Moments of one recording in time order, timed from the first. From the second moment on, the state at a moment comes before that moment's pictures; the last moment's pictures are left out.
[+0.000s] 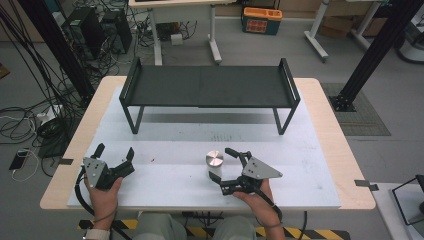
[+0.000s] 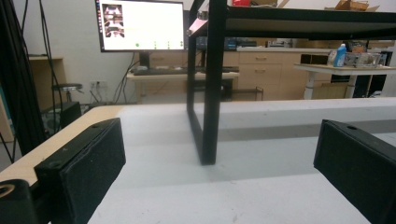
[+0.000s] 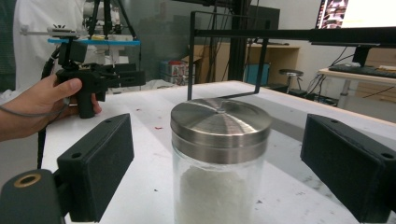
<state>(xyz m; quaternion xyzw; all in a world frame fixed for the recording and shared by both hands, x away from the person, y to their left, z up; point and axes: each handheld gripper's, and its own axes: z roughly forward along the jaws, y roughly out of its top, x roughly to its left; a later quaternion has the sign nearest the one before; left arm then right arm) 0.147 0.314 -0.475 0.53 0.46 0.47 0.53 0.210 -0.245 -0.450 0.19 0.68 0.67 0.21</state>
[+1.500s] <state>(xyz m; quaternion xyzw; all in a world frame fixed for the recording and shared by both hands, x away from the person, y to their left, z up) 0.147 0.314 -0.475 0.53 0.46 0.47 0.53 0.223 -0.230 -0.448 0.19 0.70 0.66 0.21</state>
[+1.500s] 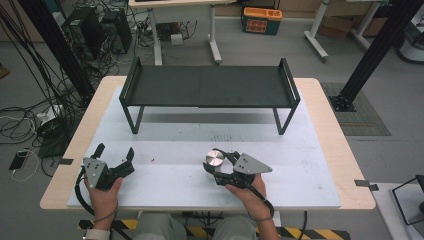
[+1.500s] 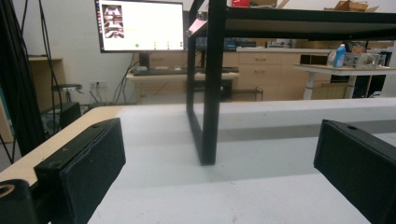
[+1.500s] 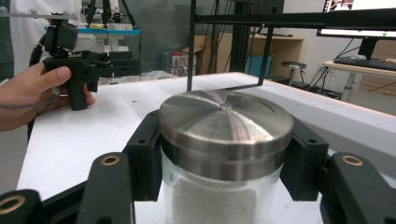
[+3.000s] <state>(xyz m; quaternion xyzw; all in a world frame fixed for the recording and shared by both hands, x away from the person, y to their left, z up) 0.147 0.315 -0.475 0.53 0.46 0.47 0.53 0.252 -0.221 -0.322 0.17 0.68 0.68 0.20</state>
